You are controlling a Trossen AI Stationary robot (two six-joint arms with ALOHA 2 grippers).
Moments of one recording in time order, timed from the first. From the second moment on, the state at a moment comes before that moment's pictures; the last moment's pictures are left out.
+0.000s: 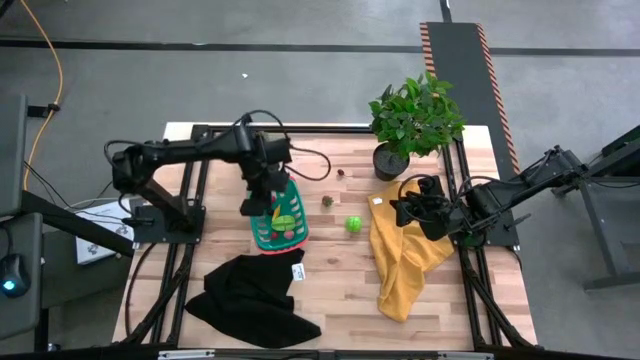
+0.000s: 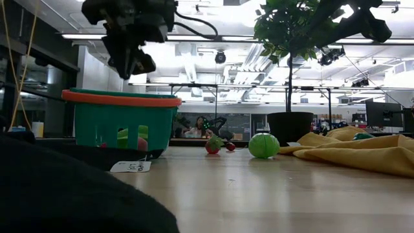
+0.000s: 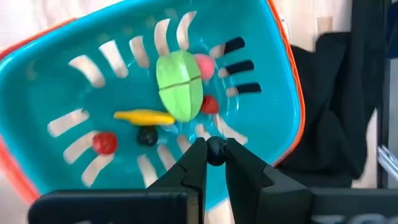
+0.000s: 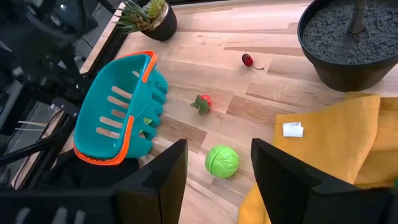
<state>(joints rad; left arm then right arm) 0.42 1.54 1.29 -1.23 0.38 0.42 0.42 1.02 0.93 -0.85 0.74 1.45</state>
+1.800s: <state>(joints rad) 0.37 1.51 0.92 -0.76 0.19 0.12 0.34 1.02 0.93 -0.82 0.77 1.38</state>
